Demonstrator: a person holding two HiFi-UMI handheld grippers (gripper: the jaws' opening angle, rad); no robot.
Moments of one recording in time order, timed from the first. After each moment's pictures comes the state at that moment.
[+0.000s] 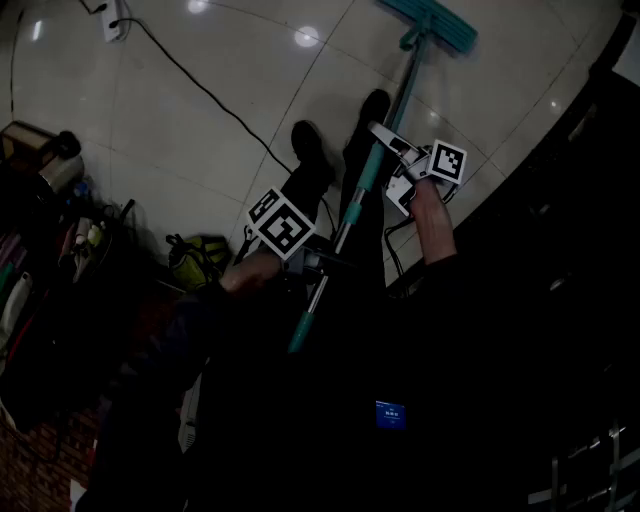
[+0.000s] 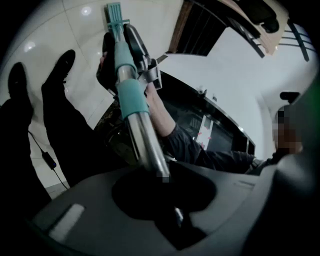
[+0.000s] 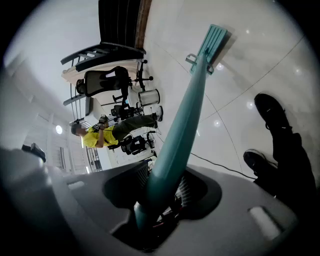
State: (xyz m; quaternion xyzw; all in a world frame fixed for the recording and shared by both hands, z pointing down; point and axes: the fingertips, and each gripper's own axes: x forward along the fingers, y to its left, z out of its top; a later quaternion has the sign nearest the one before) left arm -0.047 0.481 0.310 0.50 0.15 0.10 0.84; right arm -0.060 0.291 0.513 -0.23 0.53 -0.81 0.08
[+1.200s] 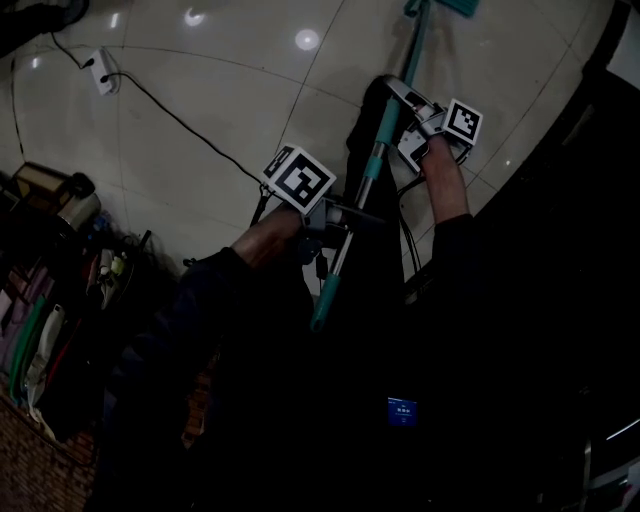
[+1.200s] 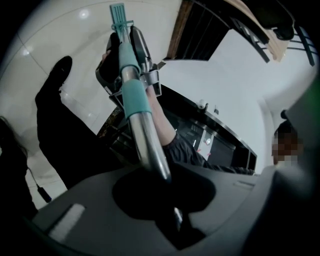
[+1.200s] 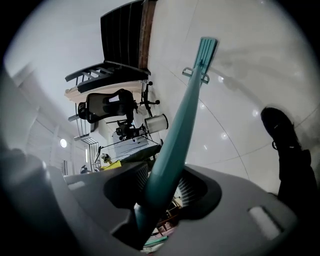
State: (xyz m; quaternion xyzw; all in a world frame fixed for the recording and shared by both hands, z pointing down) left arm 0.035 0.266 0.348 0.50 0.13 0.09 0.85; right arm 0.026 0.070 0.546 -0.28 0.51 -0.80 0.15
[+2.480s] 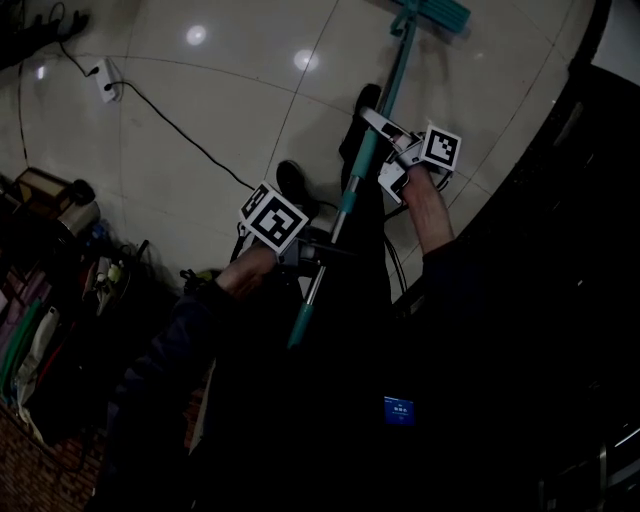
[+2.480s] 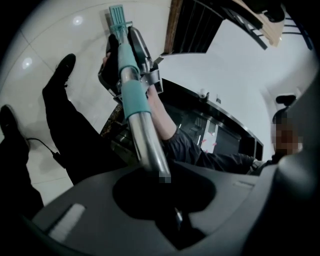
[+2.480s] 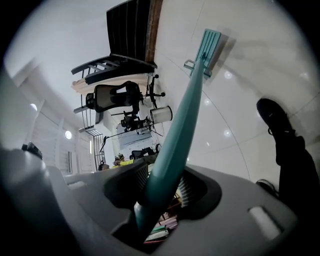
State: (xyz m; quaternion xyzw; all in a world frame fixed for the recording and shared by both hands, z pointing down) left arm 0.023 0.344 0.318 0.52 0.13 0.12 0.83; right arm 0.011 0.136 0.500 -0.24 0.55 -0.79 0.14
